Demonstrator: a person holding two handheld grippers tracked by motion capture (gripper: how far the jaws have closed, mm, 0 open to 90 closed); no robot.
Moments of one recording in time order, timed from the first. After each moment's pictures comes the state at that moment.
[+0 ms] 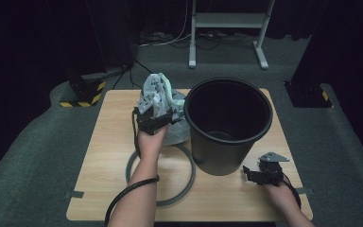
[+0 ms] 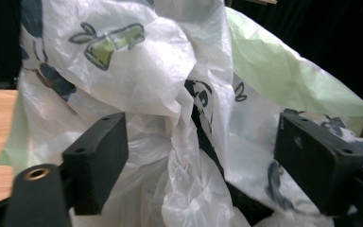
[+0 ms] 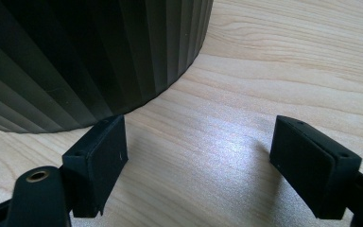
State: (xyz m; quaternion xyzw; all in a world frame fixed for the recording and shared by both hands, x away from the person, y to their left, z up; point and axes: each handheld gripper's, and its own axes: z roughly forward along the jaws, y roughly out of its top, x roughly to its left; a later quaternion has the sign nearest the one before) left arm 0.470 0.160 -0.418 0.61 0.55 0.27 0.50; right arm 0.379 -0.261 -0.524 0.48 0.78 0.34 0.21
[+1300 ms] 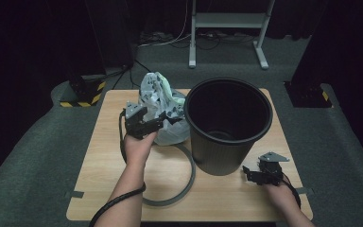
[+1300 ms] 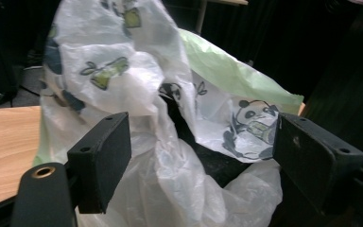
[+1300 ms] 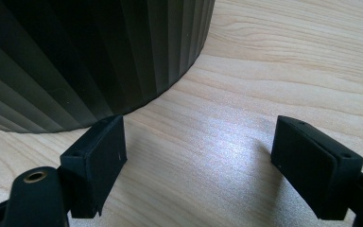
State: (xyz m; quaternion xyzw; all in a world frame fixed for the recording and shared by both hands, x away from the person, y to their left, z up) left arm 0.435 0.180 -0.388 0.64 0.51 0.26 0.52; right arm 0.379 -0.261 -0.524 0.48 0.78 0.34 0.21
